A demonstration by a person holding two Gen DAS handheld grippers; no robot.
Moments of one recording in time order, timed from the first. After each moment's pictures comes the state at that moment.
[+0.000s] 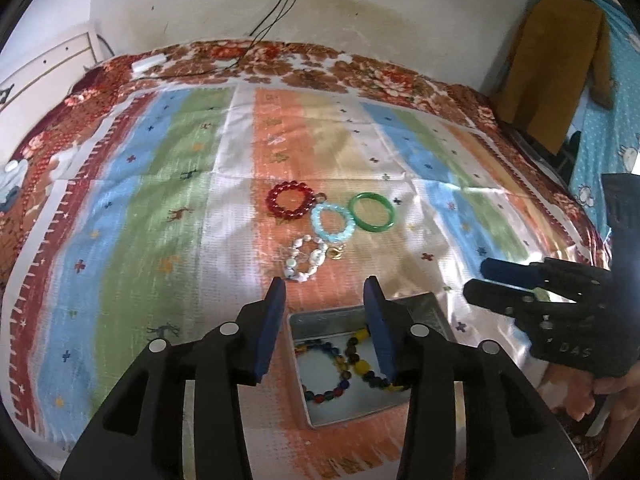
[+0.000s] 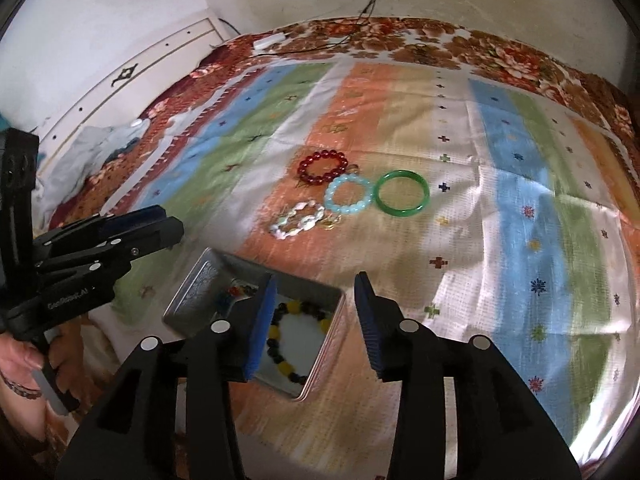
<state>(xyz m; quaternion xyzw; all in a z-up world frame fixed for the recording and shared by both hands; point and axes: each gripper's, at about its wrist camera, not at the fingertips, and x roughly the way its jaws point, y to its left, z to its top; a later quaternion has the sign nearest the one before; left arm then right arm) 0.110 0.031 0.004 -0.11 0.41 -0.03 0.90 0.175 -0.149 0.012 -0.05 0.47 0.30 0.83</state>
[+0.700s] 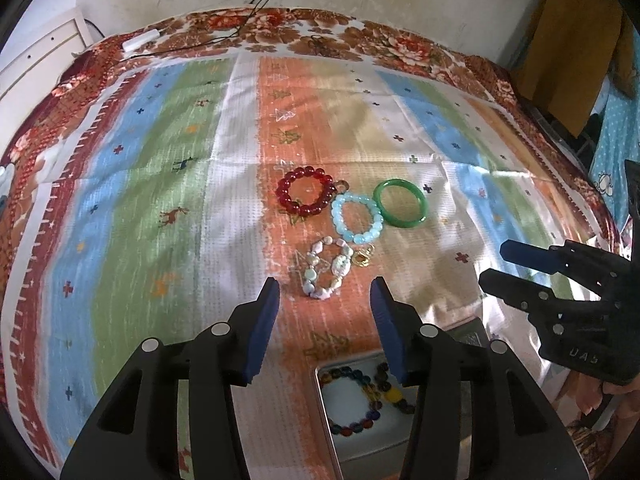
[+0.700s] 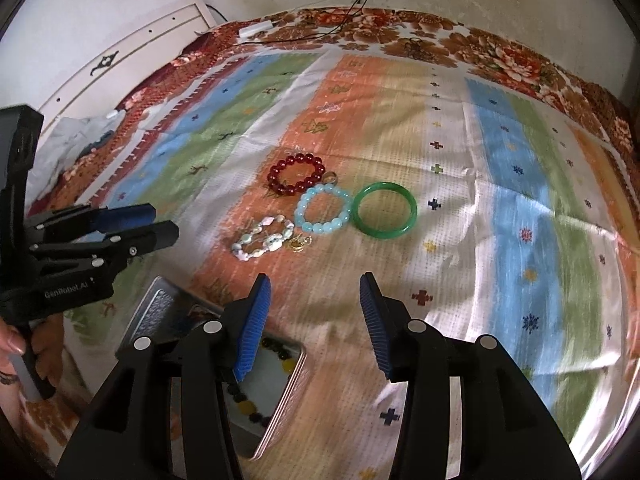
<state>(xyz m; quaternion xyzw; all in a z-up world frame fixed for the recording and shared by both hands) 0.170 0.041 -0.018 -0.09 0.47 -0.02 0.88 0.222 -0.128 -0.008 -0.10 0.48 0.28 0.83</state>
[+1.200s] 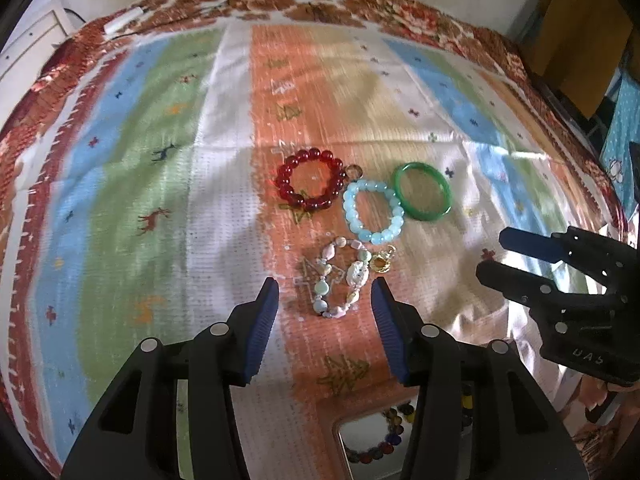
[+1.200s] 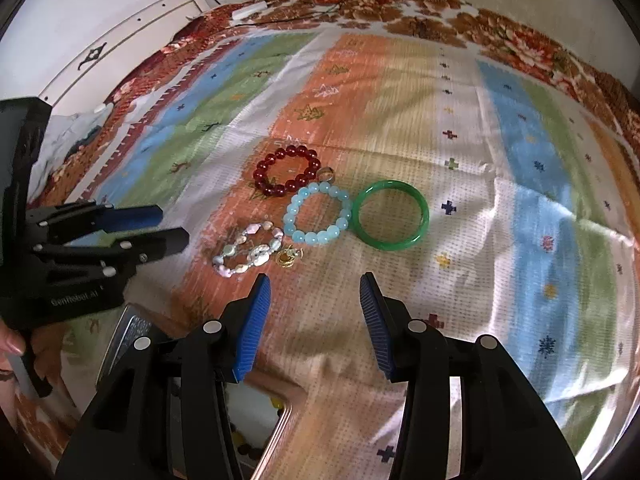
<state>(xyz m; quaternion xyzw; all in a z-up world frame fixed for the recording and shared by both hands) 0.218 0.047 -0.048 -0.08 0.53 -0.03 0.85 0.263 -0.112 -0.034 -0.09 0.52 0.27 0.81</state>
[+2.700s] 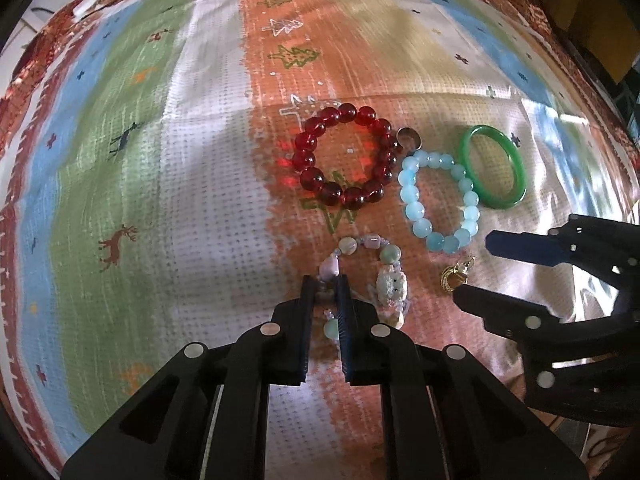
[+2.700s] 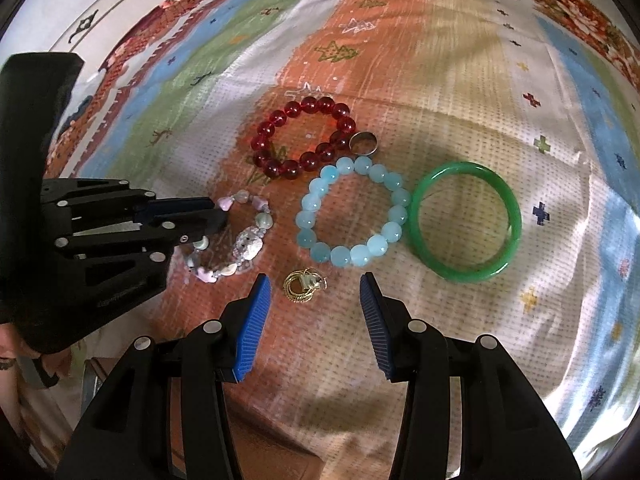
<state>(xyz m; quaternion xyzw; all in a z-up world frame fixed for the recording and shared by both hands) 0.279 0.059 -0.109 -0.04 0.60 -0.04 0.80 0.310 -0.057 -0.097 -0.10 0.59 0.30 0.74</state>
